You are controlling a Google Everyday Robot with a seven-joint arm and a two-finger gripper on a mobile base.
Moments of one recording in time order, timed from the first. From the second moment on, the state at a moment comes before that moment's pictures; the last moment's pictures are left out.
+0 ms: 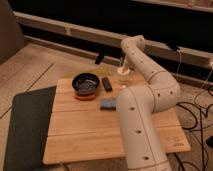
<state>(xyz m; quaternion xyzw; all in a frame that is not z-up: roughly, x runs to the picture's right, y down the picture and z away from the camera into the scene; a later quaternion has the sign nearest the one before) 0.186 -0.099 0.988 -0.12 0.24 0.71 0.65</state>
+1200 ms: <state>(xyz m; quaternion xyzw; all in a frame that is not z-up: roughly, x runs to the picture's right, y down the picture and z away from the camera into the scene) 0.177 -0.131 0.992 -0.11 0.19 0.74 0.64</state>
